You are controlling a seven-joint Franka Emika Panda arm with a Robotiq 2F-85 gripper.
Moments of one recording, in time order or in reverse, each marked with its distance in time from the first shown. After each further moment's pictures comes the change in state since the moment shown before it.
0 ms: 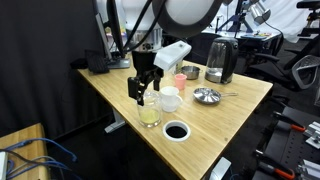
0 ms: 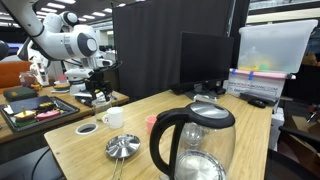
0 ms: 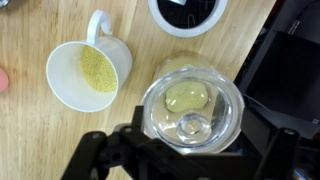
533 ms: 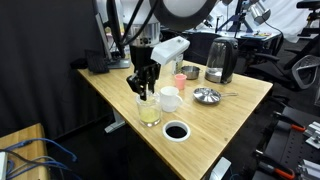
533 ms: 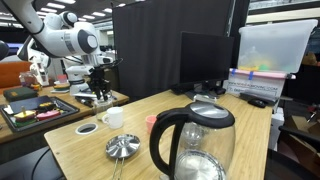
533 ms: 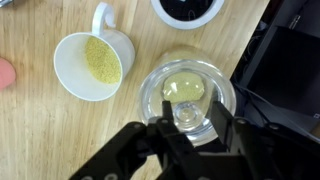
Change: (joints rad) arm 0.006 -0.008 -0.007 0.023 0.002 -0.023 0.005
